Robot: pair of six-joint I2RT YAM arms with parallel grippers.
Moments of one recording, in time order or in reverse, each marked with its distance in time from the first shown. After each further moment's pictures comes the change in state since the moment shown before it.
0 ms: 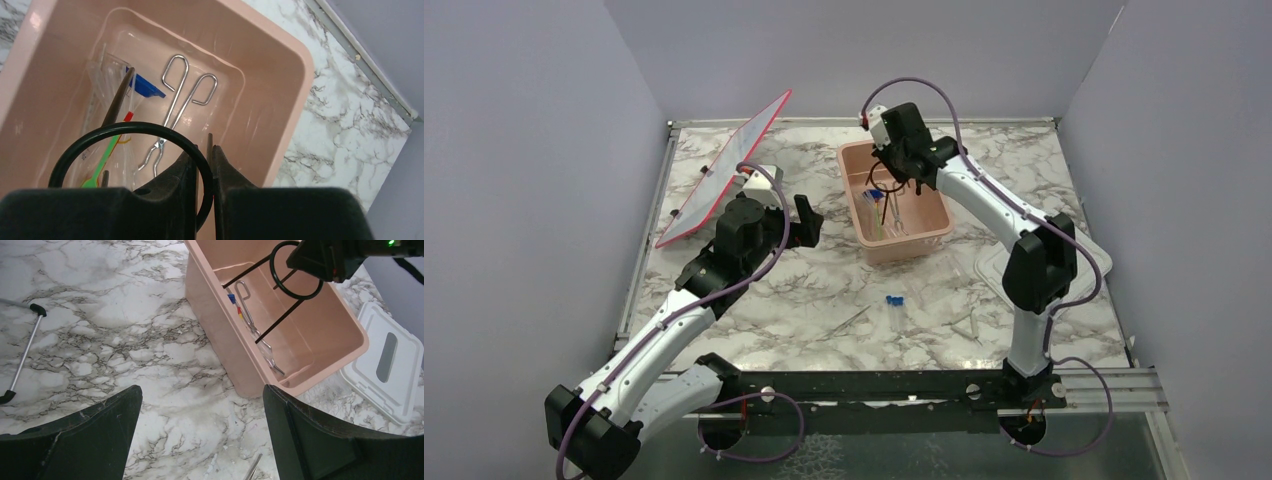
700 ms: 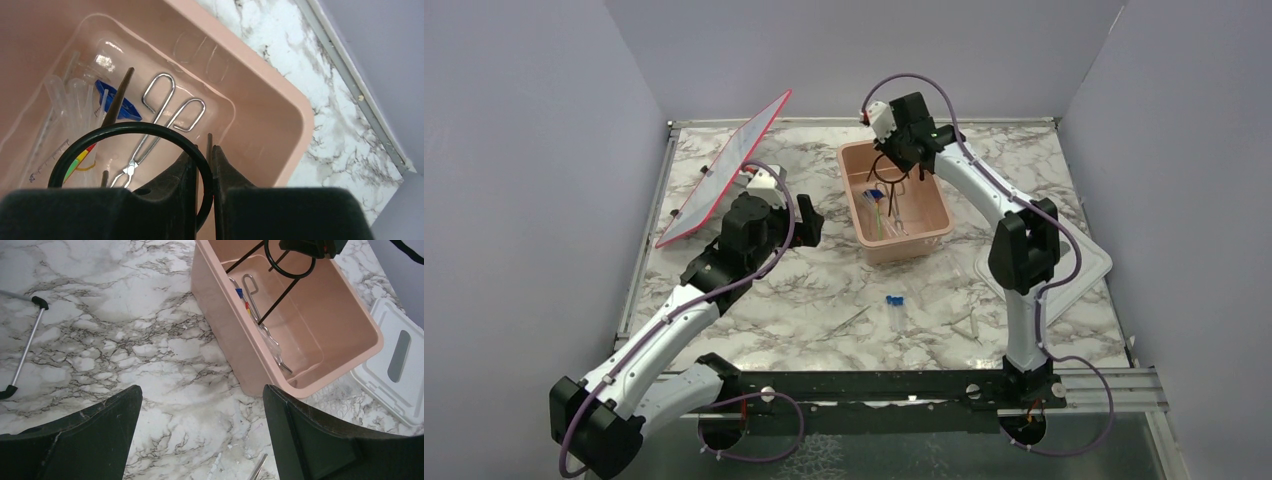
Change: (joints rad) left arm 0.000 0.034 0.000 0.000 -0.014 0.000; right arm -0.079 0.168 0.148 0.002 -0.163 -0.185
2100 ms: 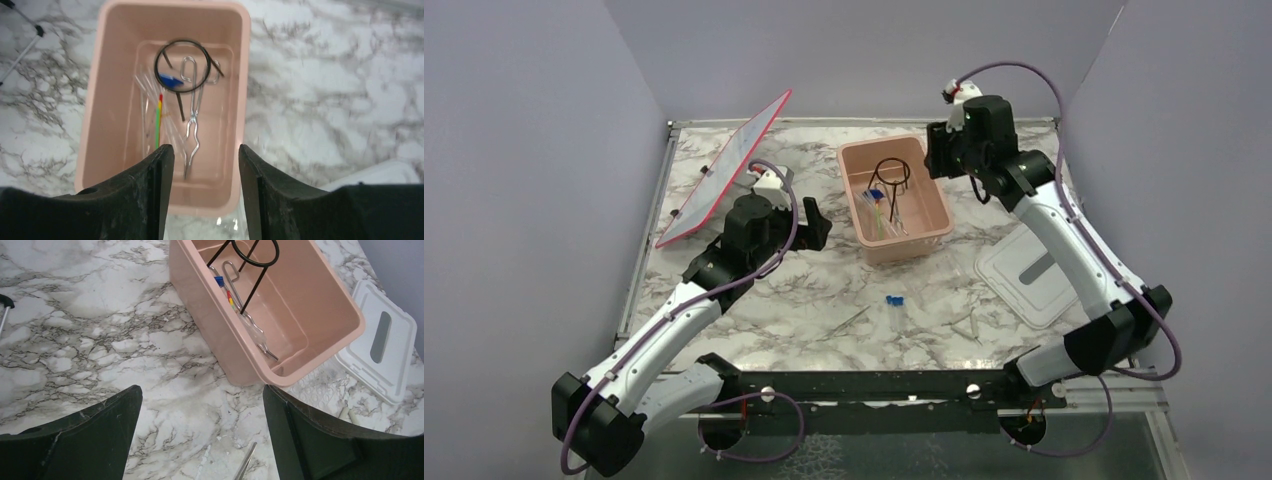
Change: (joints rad) left arm 0.000 0.021 0.006 -0.002 0.096 -0.015; right arm -0.043 -0.541 -0.332 -0.002 0.023 0.530
